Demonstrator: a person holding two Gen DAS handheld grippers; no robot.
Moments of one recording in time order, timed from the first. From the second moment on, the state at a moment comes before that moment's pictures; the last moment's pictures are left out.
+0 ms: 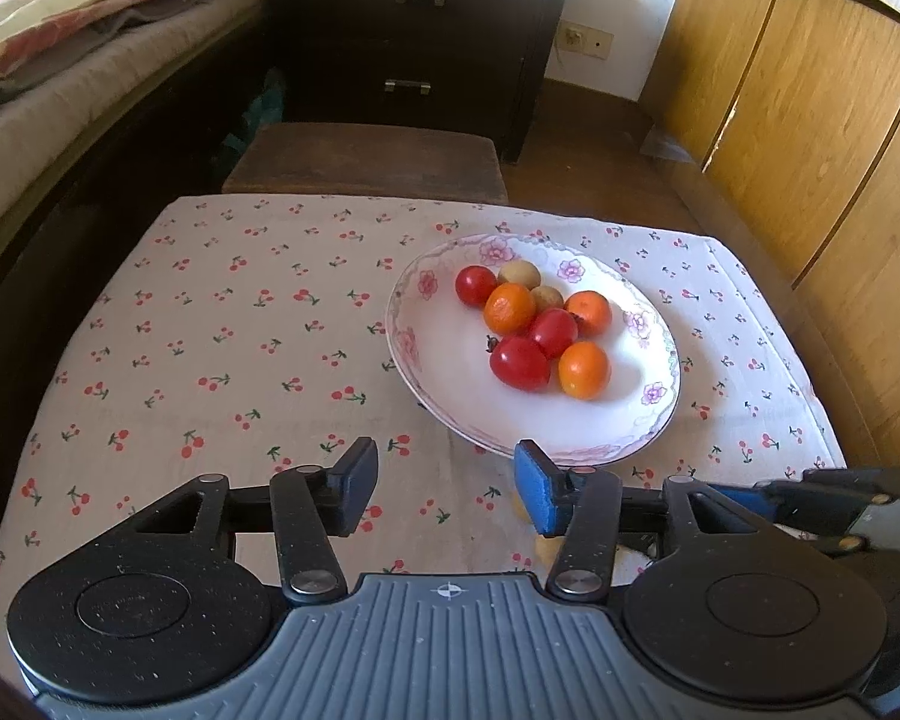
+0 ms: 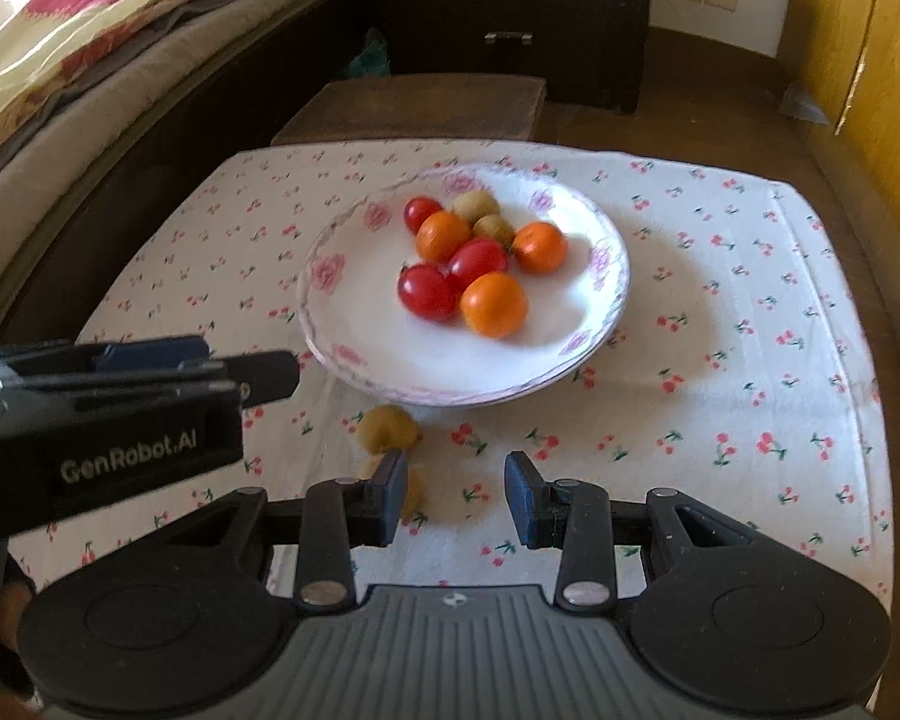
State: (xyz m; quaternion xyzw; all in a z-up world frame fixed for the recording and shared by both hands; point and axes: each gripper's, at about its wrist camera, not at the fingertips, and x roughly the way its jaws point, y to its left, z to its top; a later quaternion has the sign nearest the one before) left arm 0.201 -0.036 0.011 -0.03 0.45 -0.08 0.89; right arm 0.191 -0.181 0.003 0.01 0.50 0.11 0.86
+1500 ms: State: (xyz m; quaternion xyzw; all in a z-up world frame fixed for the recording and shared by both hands) left arm 0.214 -0.079 -0.031 -0.04 0.50 -0.11 0.86; right arm 0.176 -0.224 -0.016 0.02 0.53 0.11 0.84
